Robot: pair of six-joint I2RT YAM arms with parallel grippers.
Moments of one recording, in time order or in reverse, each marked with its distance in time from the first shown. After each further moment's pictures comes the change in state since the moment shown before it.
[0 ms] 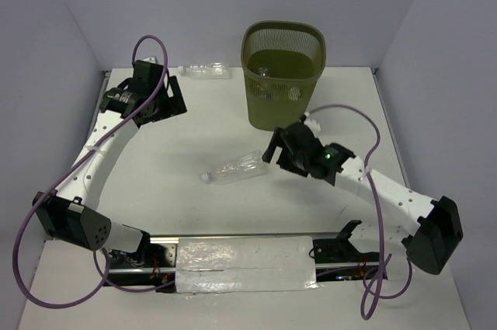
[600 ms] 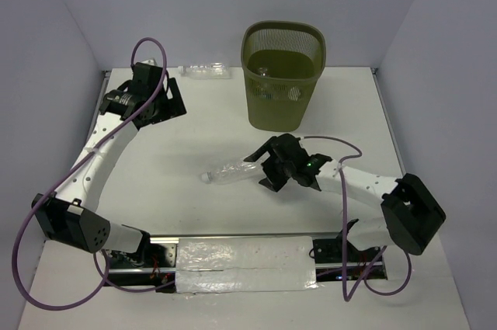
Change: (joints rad) left arm 0.000 -0.018 -0.026 0.004 -0.007 -0.020; right arm -0.001 0.129 -0.298 0.472 -0.258 0.605
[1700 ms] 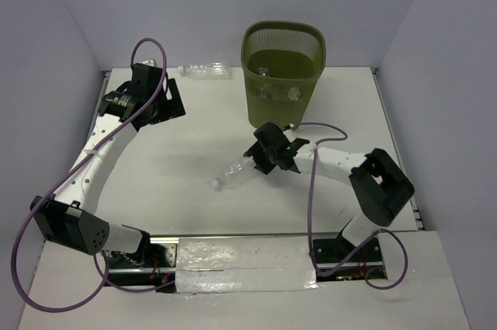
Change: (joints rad) left arm 0.000 -0.013 -0.009 0.004 -0.008 0.026; right arm -0.001 0.325 0.225 -0.042 0.140 -0.044
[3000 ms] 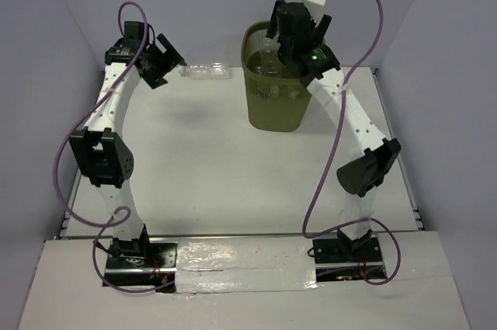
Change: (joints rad) left arm 0.233 0.520 0.500 0.085 0.360 -0.265; right arm -0.220 0.259 1.275 -0.331 0.634 -1.143
